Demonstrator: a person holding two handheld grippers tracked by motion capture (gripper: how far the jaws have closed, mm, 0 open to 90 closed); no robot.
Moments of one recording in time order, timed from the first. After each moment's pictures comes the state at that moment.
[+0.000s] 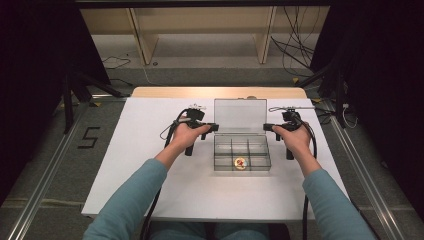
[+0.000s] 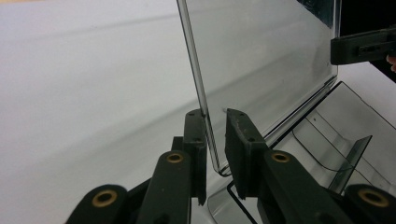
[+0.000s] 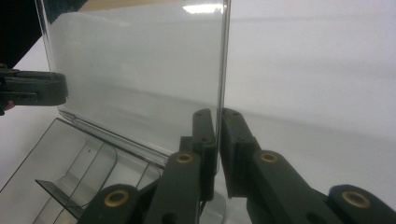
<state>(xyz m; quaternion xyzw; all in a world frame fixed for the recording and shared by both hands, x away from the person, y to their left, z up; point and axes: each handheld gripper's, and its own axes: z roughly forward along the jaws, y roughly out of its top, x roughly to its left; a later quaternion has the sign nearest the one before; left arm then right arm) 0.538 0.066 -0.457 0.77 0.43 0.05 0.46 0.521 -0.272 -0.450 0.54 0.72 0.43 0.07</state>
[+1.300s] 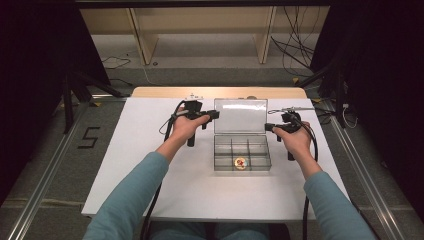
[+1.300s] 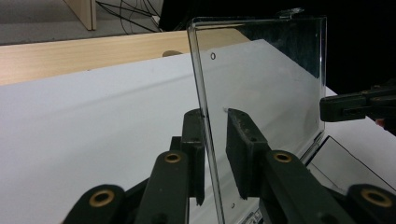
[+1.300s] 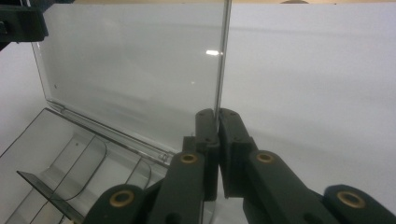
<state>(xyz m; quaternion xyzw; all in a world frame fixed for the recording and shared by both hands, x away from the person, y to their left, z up) 0.552 0.069 -0.437 0.74 0.42 0.09 0.52 0.515 -0.270 -0.448 0.52 0.73 0.42 0.11</state>
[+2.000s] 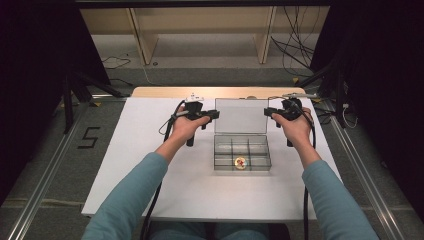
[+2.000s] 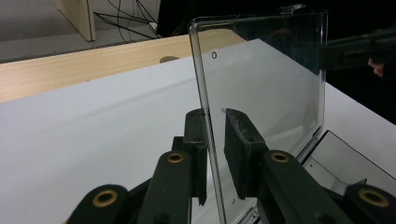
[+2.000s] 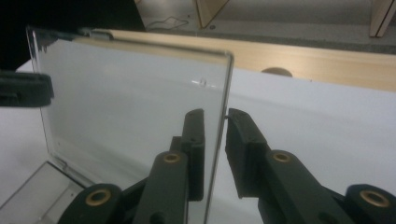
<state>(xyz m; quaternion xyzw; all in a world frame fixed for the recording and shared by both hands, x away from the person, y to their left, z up) 0.548 0.068 -0.435 0.74 0.40 0.11 0.53 0.536 -0.266 -0.412 0.50 0.72 0.45 0.17</state>
